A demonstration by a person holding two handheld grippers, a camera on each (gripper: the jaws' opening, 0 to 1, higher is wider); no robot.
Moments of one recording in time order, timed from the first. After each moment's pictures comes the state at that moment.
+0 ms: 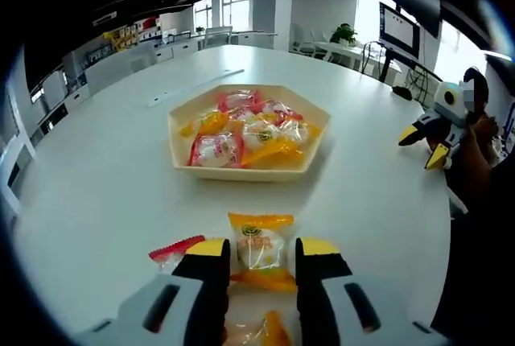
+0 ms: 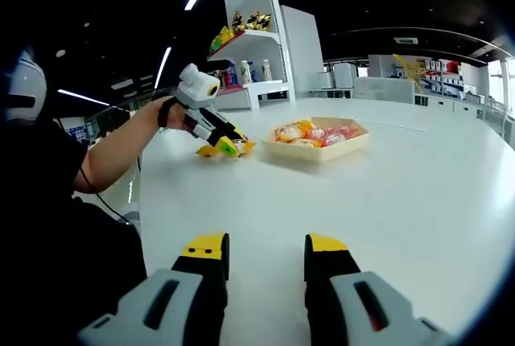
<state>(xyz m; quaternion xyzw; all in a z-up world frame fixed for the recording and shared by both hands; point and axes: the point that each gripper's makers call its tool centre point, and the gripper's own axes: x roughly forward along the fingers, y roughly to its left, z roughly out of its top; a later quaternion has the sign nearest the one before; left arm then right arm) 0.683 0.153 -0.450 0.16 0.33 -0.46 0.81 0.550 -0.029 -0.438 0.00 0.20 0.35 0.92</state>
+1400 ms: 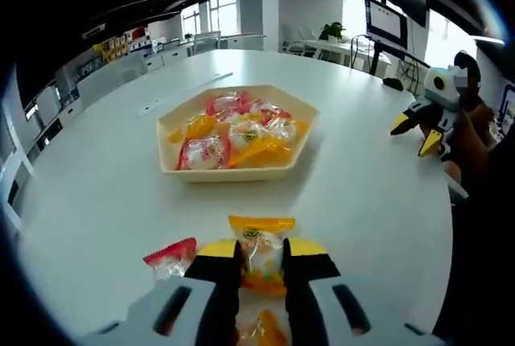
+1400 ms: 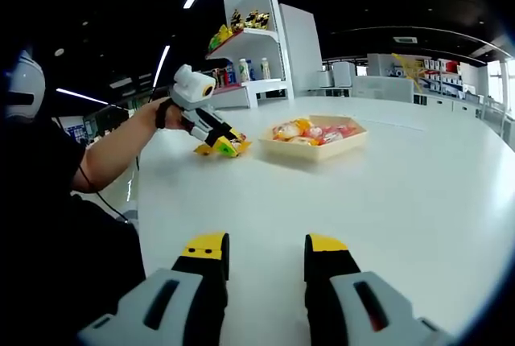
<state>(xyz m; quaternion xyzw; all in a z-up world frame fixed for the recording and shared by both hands) 0.674 0.148 -0.451 0.19 0.31 -0.48 0.80 0.551 -0.033 -0.439 -0.01 0.20 0.34 0.92</state>
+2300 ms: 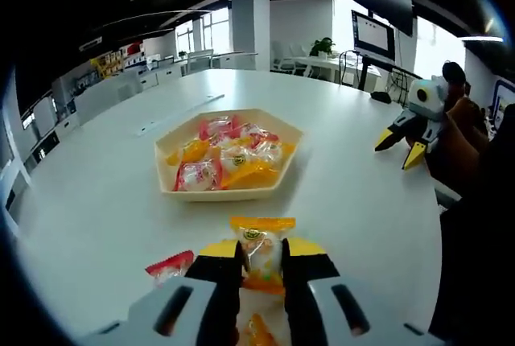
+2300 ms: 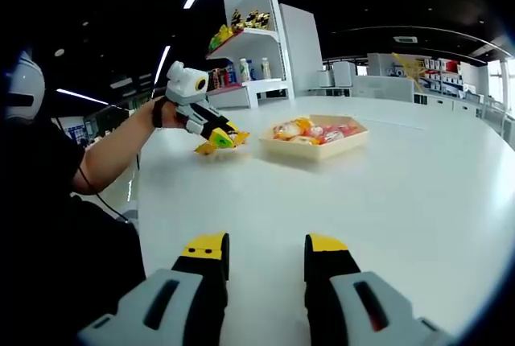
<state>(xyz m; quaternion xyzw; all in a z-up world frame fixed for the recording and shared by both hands) 0.676 0.146 -0.428 0.17 0.26 -0.50 0.81 0.550 -0.033 -0.440 0.00 0.21 0.35 0.92</state>
